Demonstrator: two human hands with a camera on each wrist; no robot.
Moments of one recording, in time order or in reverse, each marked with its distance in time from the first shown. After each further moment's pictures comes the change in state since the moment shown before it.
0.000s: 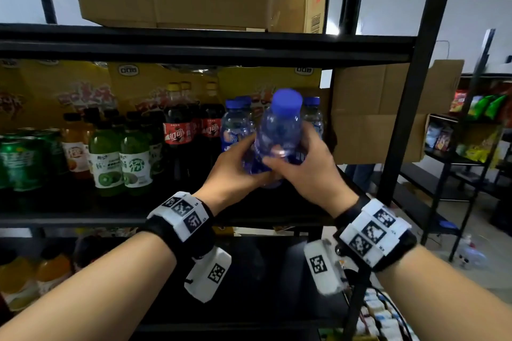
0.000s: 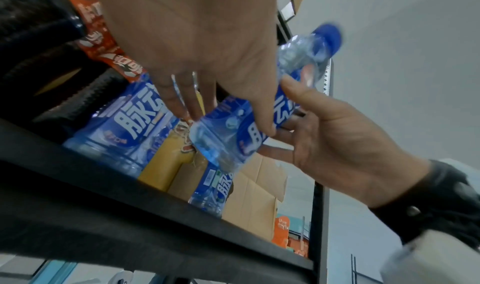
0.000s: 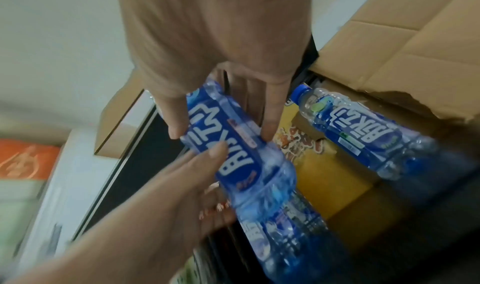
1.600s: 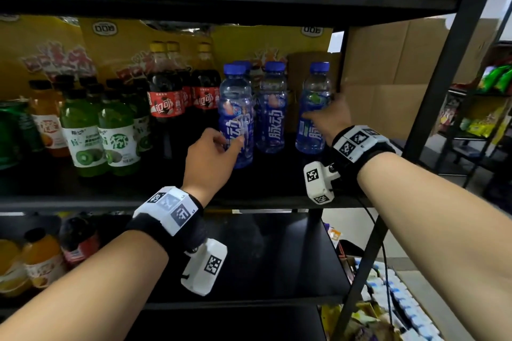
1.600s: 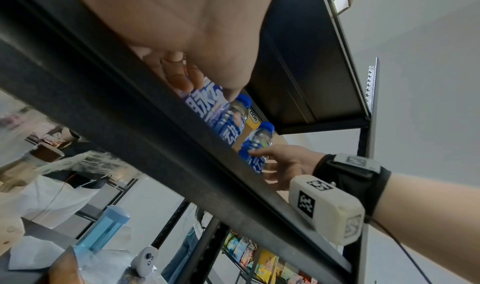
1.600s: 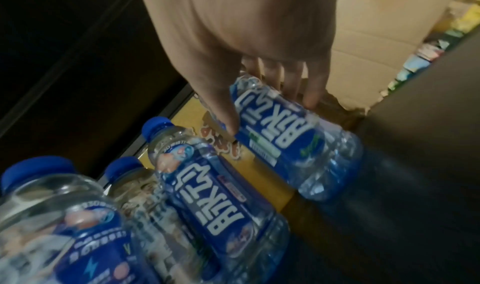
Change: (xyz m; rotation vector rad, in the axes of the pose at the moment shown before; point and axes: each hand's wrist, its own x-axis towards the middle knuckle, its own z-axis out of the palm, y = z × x) left_hand -0.005 -0.059 -0.004 0.264 0.304 -0.287; right_hand 0.107 0.115 -0.030 -0.206 0.320 0.582
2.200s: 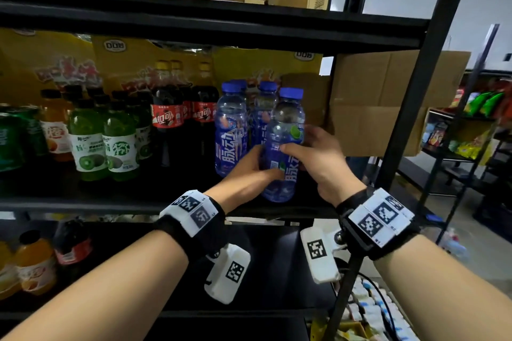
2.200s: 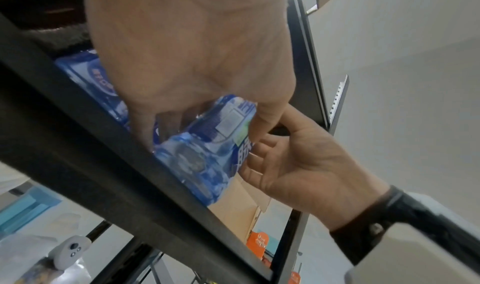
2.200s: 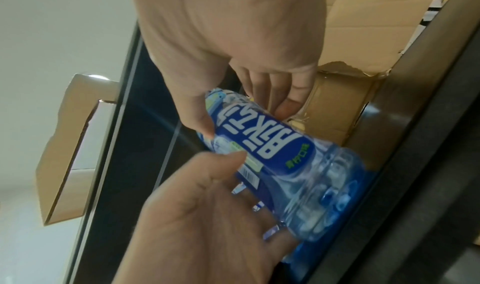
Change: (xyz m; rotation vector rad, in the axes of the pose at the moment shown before) left_hand -0.024 0.061 0.033 -0.432 -0.569 -0.076; right_hand -0.122 -0.020 -0.034 0.386 -0.272 -0.080
